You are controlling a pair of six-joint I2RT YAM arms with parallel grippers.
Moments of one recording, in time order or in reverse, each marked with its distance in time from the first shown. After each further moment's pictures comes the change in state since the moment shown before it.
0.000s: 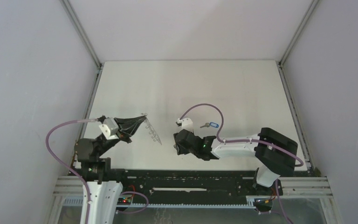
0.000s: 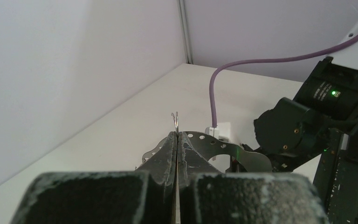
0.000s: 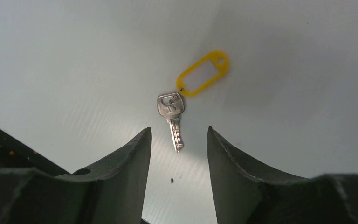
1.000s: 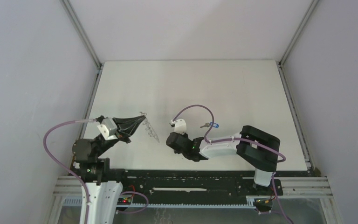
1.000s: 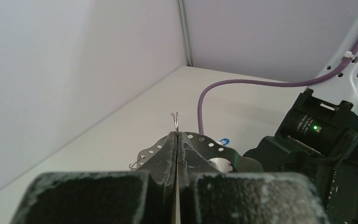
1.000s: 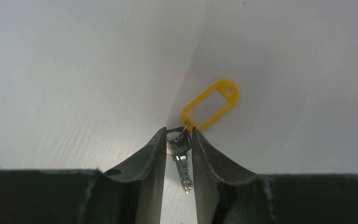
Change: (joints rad) left arm 0.000 0.000 0.037 -0.027 0.002 0.000; right arm 0.039 0.195 0.116 0.032 0.154 0.022
